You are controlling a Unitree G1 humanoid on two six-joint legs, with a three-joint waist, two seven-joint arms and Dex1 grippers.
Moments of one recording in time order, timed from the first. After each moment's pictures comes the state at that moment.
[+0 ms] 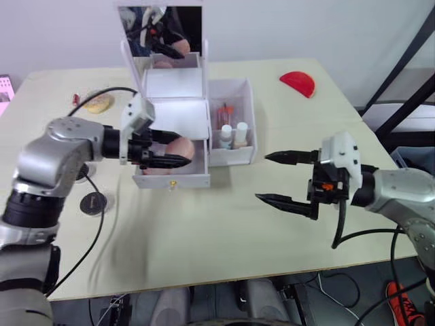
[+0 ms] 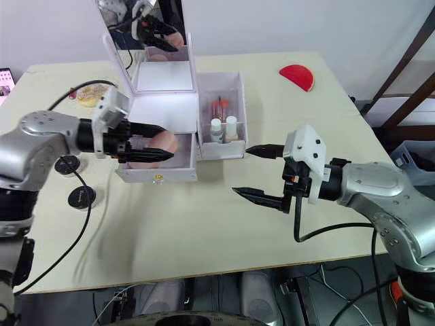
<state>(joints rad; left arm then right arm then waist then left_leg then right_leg) -0.73 0.82 -0.15 -0.03 -0.51 0.64 -1.24 -0.24 -0.89 -0.17 -0.67 0.81 0.71 0.82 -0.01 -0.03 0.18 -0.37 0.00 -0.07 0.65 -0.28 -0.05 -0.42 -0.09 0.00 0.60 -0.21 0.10</state>
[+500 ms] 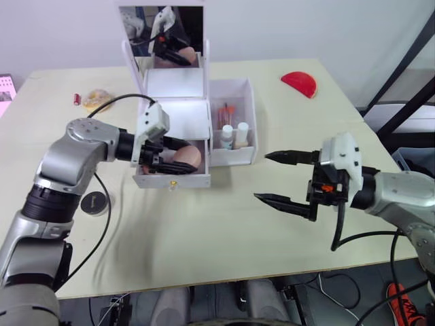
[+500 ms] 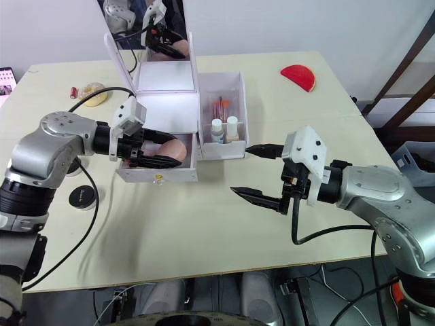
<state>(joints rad) -0.75 0.77 -0.18 0.01 -0.43 0.60 -1.28 -0.23 -0.89 -0.19 -0.69 0.83 0.72 0.77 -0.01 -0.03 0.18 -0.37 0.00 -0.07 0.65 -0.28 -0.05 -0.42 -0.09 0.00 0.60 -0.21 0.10</state>
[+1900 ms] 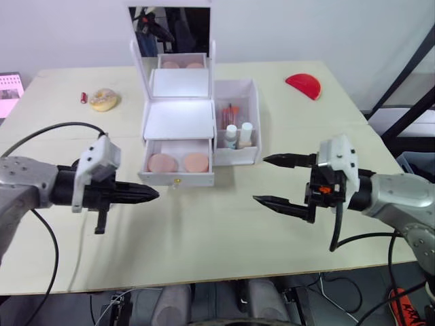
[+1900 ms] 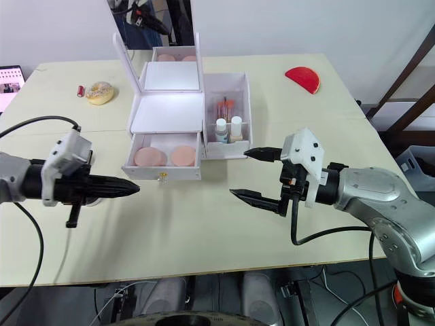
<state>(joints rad) -0.23 1.08 0.19 -0.44 -0.65 0.78 -1.22 -0.22 -0.89 -0.17 -0.68 0.84 0.72 0.79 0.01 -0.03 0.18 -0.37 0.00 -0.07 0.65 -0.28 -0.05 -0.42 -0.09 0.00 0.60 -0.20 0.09</state>
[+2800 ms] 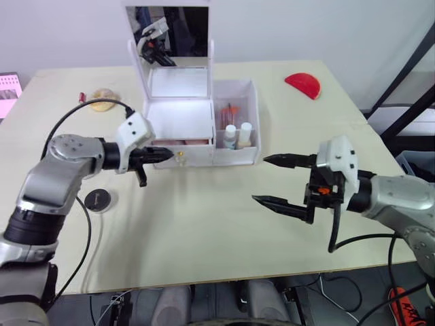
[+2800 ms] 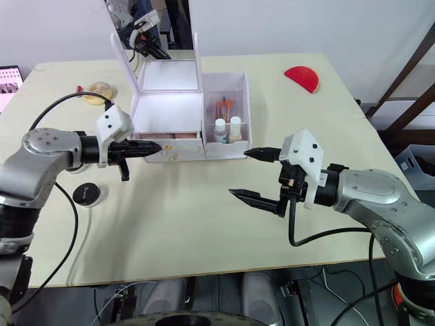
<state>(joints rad) -0.58 0.81 -0.11 -0.07 -0.31 0.56 -1.01 -0.21 -0.89 -0.17 -0.70 0.85 0.73 0.74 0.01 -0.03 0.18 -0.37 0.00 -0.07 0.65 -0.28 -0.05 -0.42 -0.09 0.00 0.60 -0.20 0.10</state>
